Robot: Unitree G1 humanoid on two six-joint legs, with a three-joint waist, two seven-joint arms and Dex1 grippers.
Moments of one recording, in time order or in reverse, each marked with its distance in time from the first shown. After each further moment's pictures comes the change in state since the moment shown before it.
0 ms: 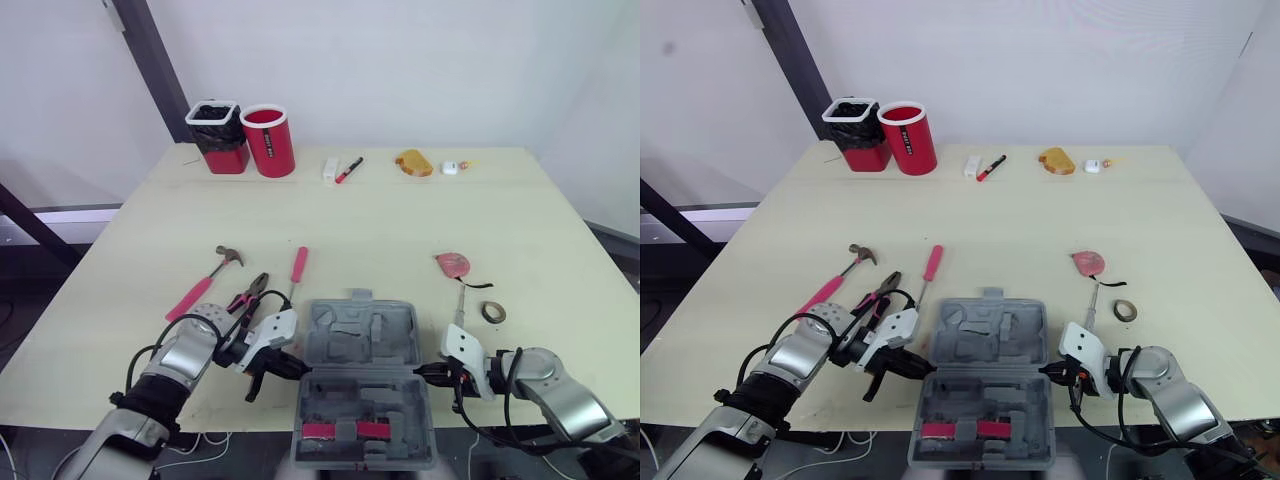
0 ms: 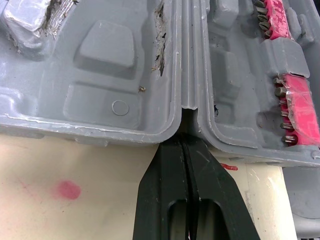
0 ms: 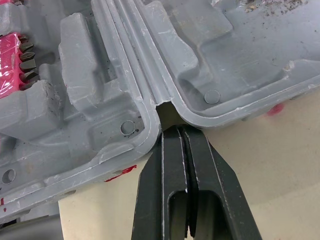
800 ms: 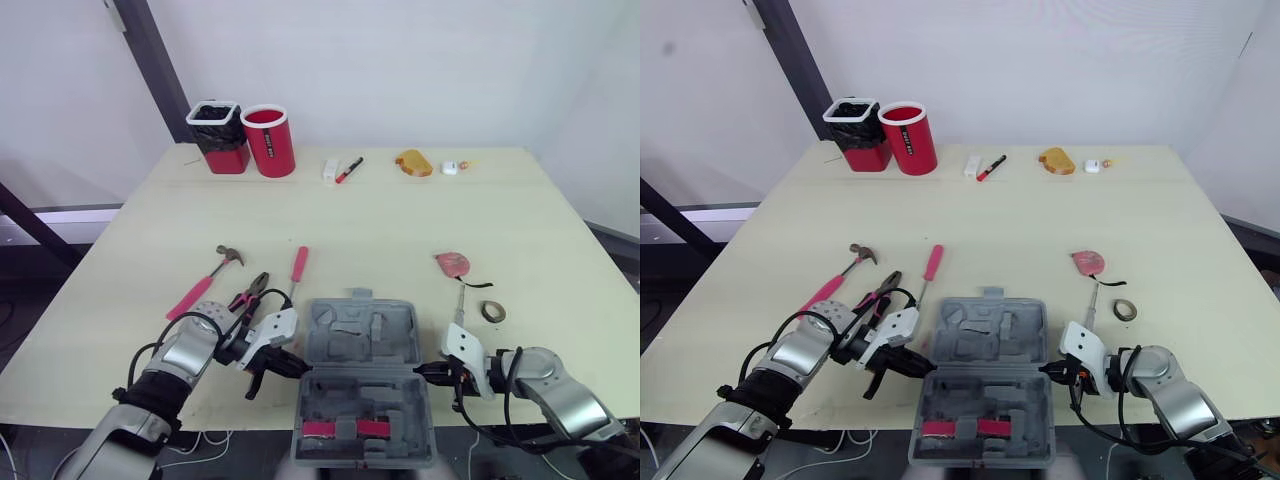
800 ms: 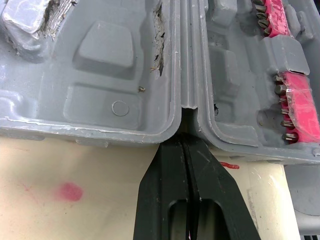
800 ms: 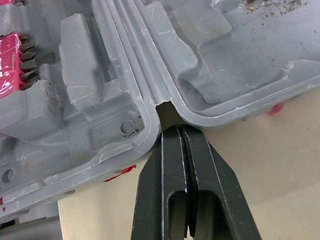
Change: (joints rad) left arm -0.016 -0.002 -0.007 0.037 -0.001 -0.026 0.000; right arm -0.006 0.000 0.000 0.019 0.009 -0.015 0.000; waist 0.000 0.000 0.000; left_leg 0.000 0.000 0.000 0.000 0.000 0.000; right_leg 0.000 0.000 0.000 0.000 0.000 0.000
